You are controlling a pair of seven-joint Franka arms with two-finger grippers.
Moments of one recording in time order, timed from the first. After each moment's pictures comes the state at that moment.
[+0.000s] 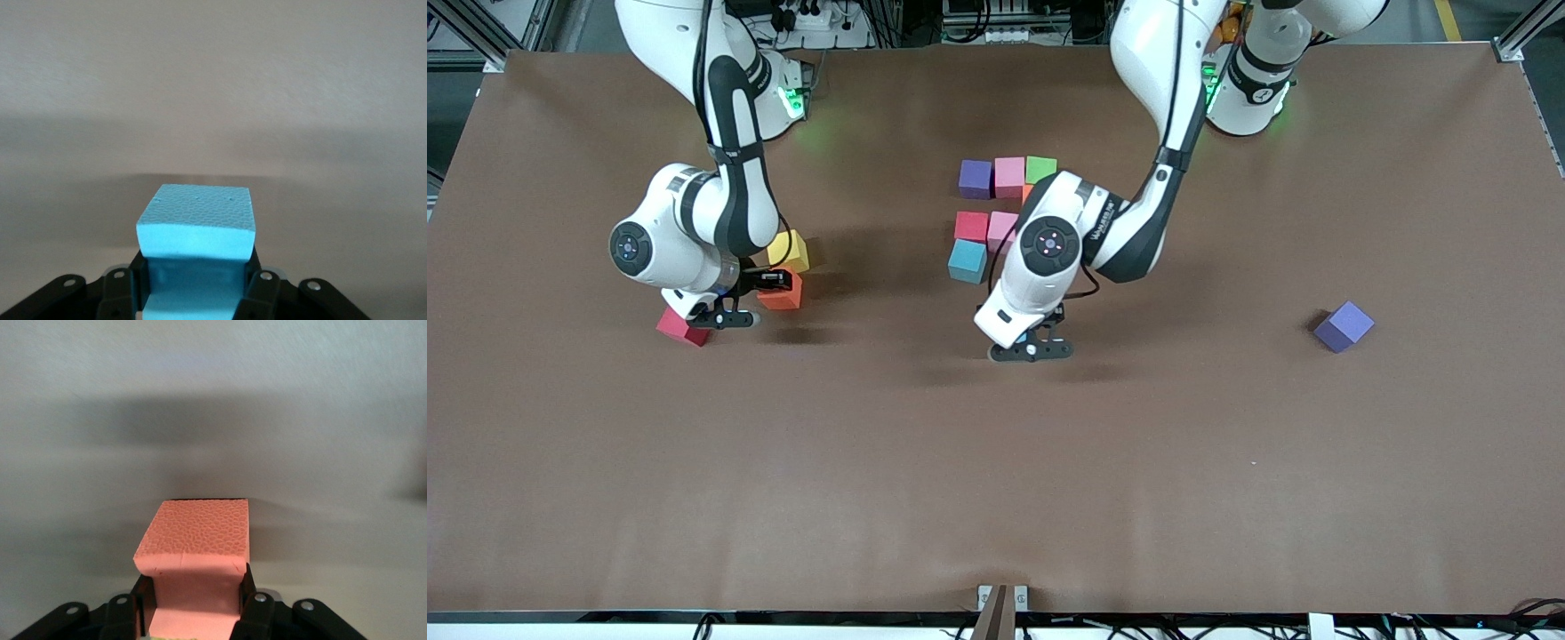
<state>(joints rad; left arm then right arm) -1.06 0.79 0.42 -1.40 -0.50 2.14 -0.55 1.16 0.47 -1.00 -2.30 0.74 2.18 -0.37</state>
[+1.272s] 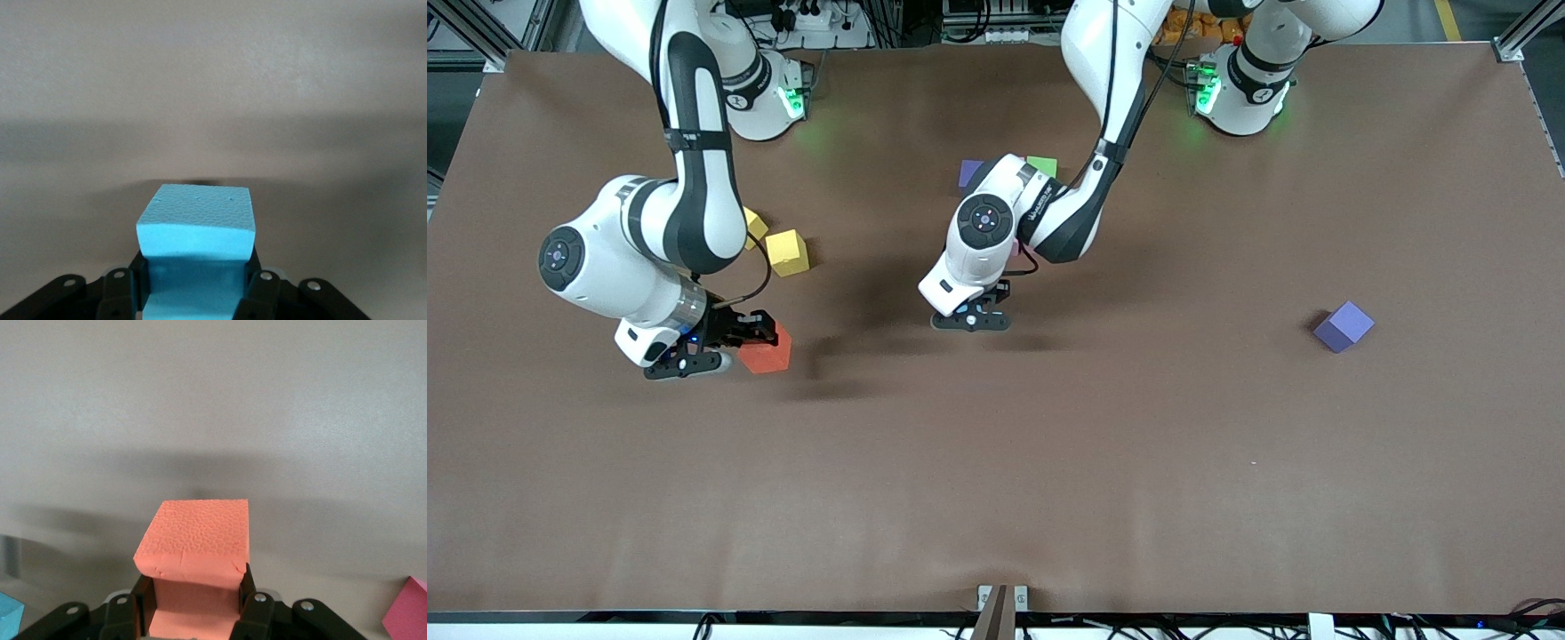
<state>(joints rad) -1.17 0.89 0.44 -1.31 -0.62 2.14 -0.55 1.07 0.48 -1.01 -2.00 0.75 2.12 -0.42</state>
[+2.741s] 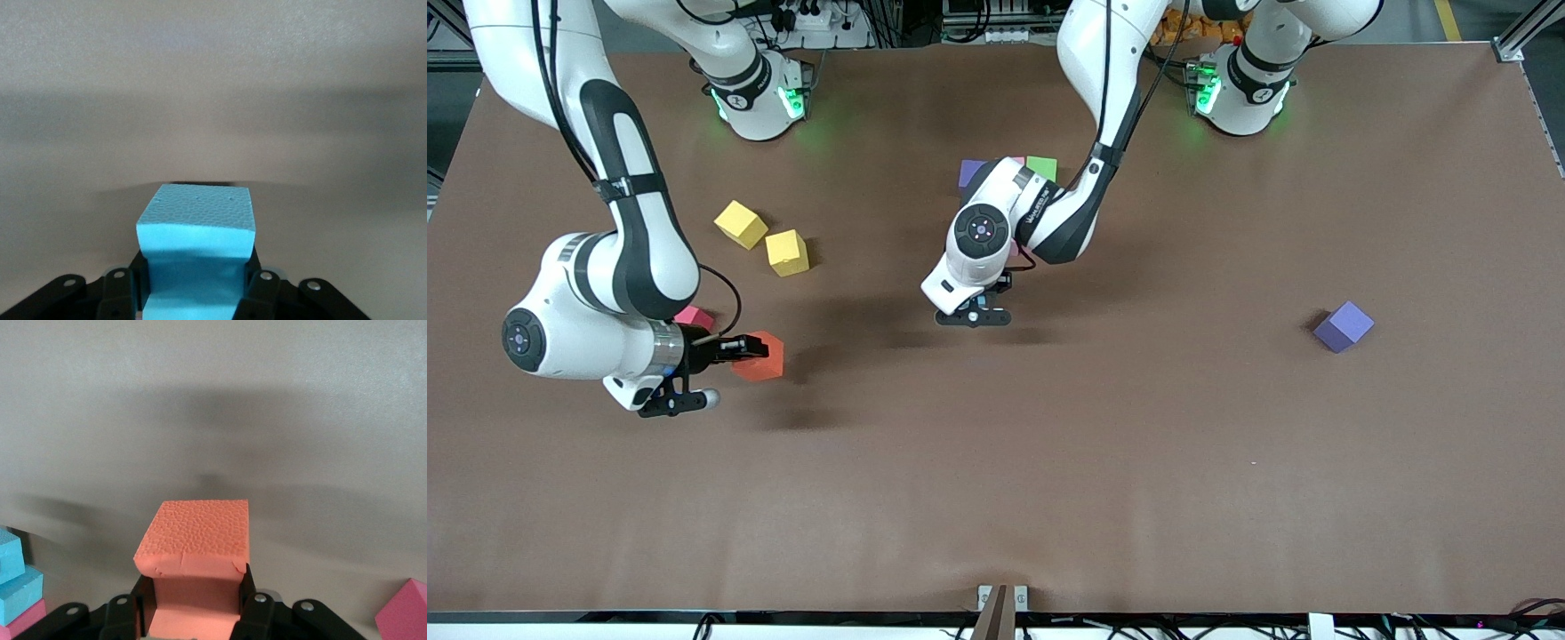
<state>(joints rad) -1.18 0.91 0.44 -1.31 -0.65 2.06 -0.55 0.21 0.47 -0.17 -1.75 0.40 1.97 -0.25</state>
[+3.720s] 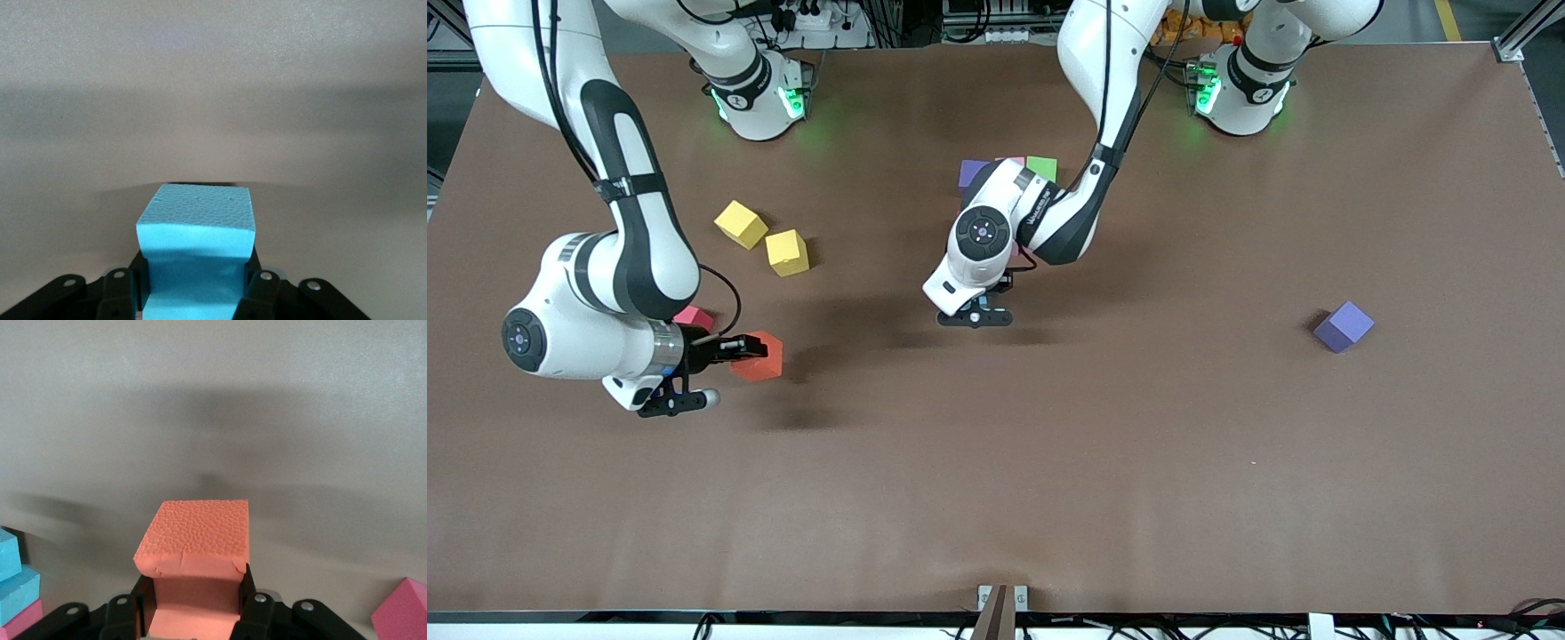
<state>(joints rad) -1.18 0.92 0.44 -1.31 -0.65 2.06 -0.55 0.21 0.47 -0.17 -1.75 0.39 1.97 -0.25</state>
